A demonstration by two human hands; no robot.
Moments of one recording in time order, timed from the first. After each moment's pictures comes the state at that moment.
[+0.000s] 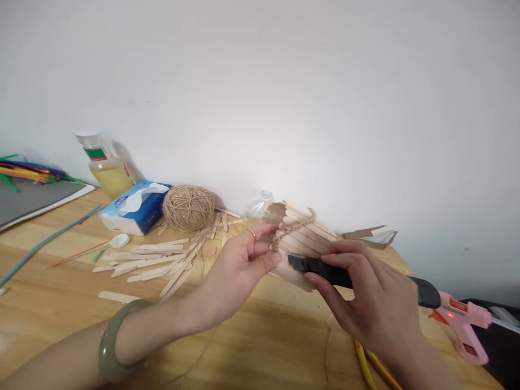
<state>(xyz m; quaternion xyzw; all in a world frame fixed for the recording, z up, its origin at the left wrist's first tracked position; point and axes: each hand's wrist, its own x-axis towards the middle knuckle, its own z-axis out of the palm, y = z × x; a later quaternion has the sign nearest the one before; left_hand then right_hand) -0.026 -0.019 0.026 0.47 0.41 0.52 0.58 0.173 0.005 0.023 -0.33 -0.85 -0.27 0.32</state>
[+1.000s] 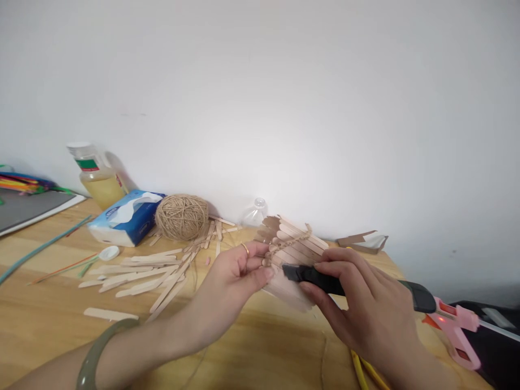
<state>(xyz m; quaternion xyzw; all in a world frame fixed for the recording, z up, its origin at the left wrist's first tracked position) -0.026 -0.023 0.026 0.45 0.40 0.50 0.62 0.173 0.003 0.029 -0.31 -0.85 -0.28 0.31</state>
